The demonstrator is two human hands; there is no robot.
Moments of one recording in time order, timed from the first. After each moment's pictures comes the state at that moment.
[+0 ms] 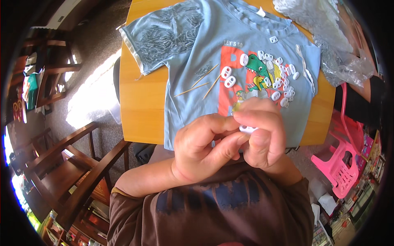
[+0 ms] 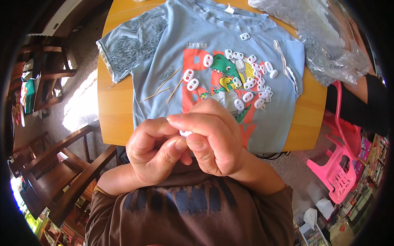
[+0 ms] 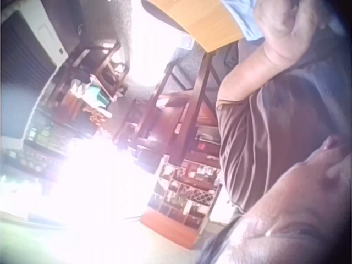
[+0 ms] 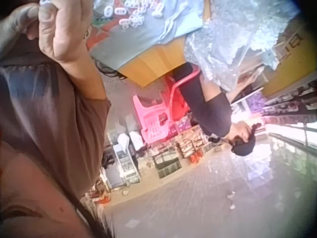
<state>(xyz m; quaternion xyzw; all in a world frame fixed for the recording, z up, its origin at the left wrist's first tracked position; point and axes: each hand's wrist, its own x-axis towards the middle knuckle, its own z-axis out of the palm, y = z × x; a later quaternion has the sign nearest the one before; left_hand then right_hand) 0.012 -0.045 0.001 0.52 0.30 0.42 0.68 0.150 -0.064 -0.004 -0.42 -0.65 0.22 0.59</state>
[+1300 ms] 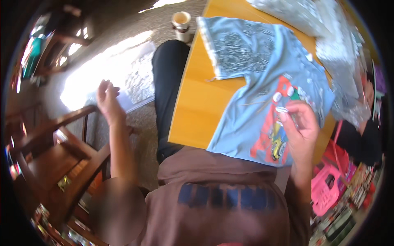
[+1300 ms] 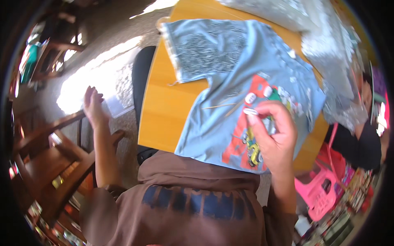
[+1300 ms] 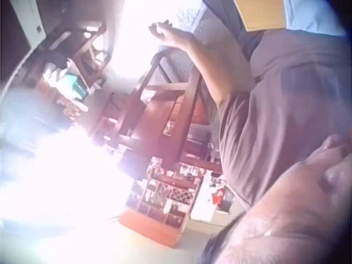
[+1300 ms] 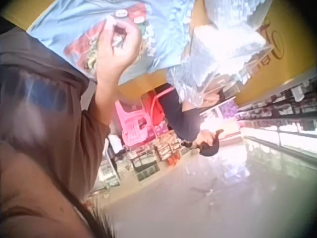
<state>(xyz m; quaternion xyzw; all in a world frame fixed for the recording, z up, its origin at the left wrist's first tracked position) -0.257 0.082 -0.157 0.33 0.66 0.57 0.36 0.131 -0.028 0.013 -0.67 -0.53 0.34 0.39</state>
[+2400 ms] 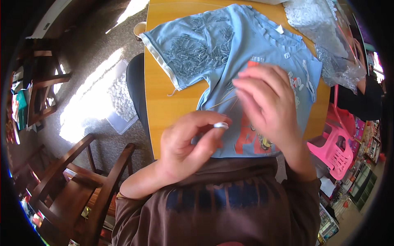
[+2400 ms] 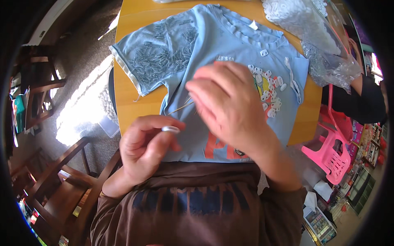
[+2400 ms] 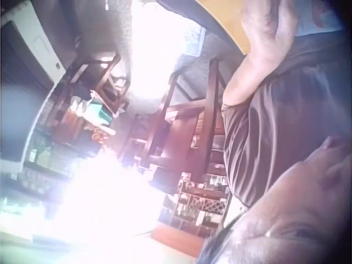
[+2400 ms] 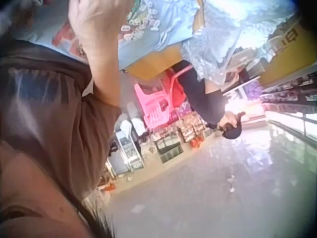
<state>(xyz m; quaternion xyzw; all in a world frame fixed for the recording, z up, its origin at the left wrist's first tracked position) -0.061 0.029 -0.001 0.47 0.32 0.30 0.76 0.131 0.012 0.015 -0.59 -0.77 0.04 0.24</state>
